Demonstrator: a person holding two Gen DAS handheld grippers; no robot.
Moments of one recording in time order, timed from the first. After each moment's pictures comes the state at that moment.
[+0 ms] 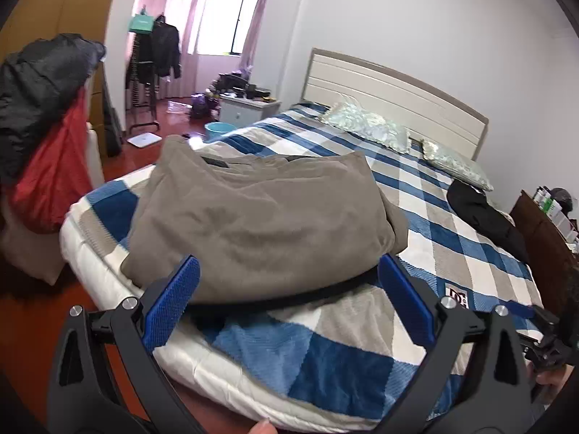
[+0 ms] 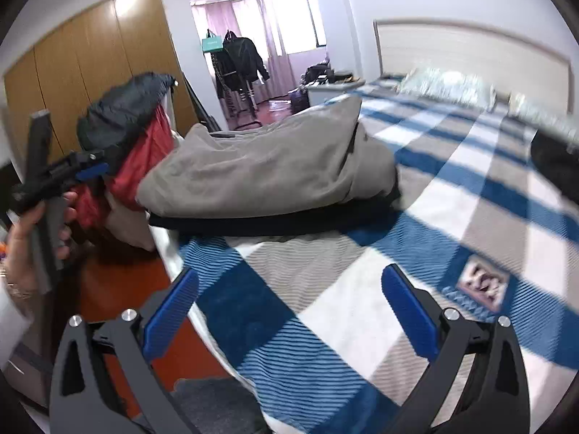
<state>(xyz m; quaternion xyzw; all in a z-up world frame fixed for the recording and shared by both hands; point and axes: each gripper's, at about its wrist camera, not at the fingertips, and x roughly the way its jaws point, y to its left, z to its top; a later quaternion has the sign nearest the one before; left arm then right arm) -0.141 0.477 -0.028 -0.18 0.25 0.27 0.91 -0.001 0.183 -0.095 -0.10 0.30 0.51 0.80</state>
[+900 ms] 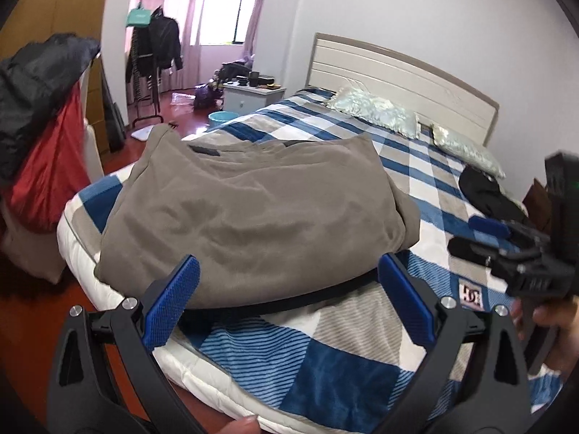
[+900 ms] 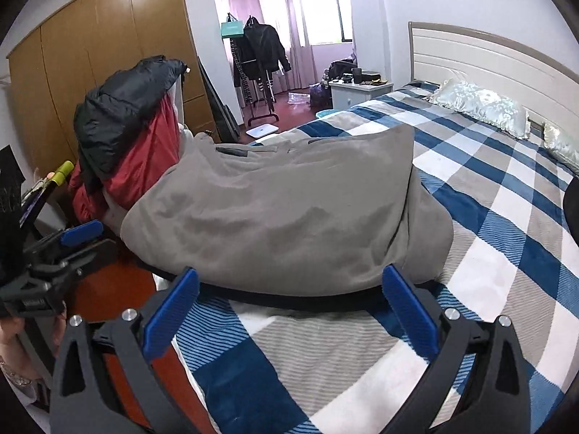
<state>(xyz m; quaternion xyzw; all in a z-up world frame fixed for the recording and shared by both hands) -0.082 0.488 -0.052 -0.17 0.28 0.27 0.90 0.063 0.338 -0.072 -0.13 0.30 0.55 0.77</state>
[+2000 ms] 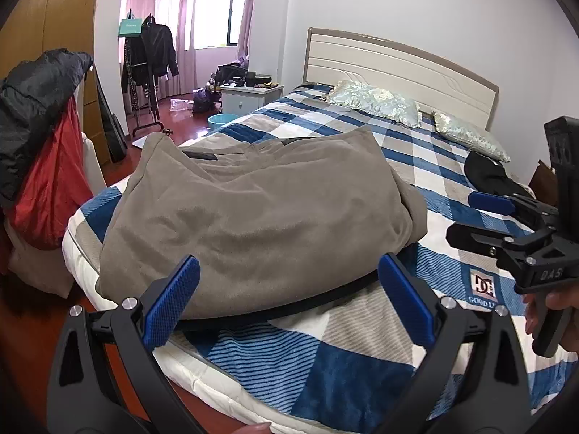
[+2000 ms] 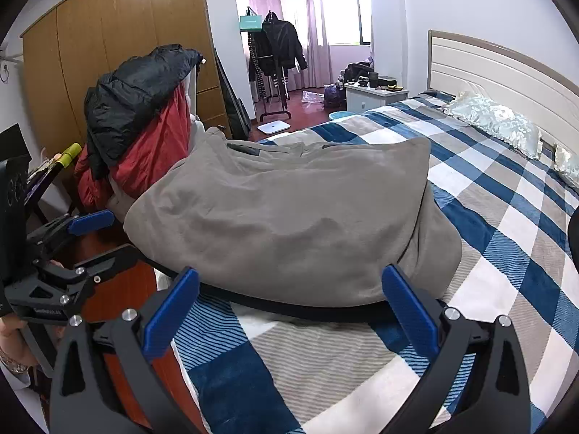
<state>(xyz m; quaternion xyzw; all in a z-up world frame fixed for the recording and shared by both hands) -0.071 0.486 -0.051 -0.14 0.30 0.28 0.90 0.059 0.353 -0.066 -0.16 0.29 0.56 0.76</state>
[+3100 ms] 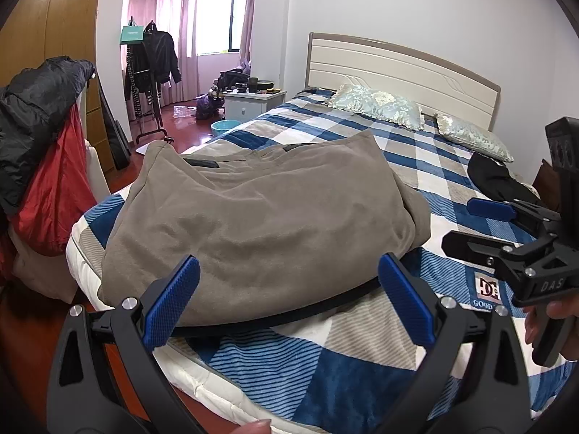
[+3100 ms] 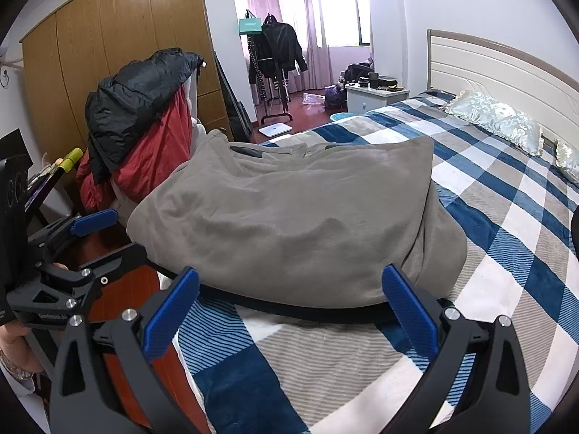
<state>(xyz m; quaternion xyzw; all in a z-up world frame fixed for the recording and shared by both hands) -0.067 0.480 -0.048 -0.13 0.29 0.29 0.90 0.053 0.358 -0.066 -0.15 0.29 0.56 0.76</state>
